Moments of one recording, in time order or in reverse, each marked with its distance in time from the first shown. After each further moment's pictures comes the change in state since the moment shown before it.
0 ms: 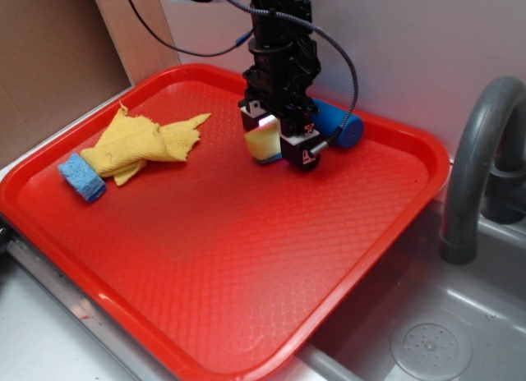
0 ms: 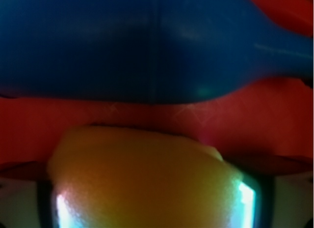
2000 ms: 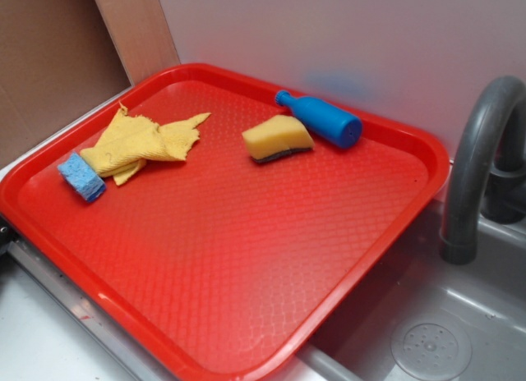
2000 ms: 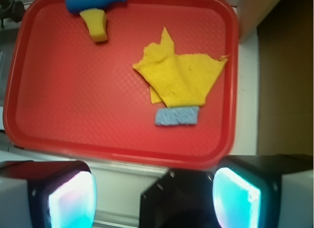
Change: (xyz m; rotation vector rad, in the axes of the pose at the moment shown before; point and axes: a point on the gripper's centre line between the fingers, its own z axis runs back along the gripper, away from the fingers) arm -0.219 0.073 0.191 -0.093 -0.136 0.075
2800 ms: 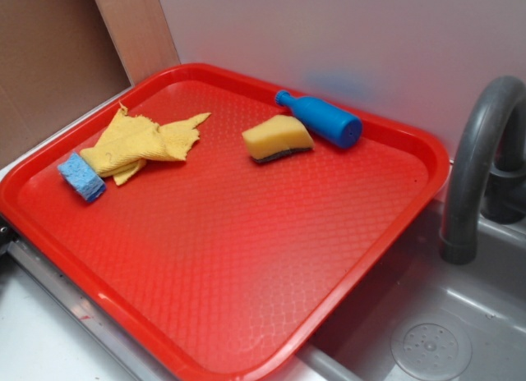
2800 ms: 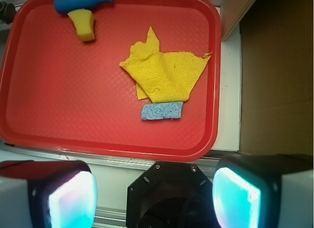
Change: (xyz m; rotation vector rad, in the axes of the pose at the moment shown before) arm -0.025 0.027 0.022 0.056 -0.027 0.024
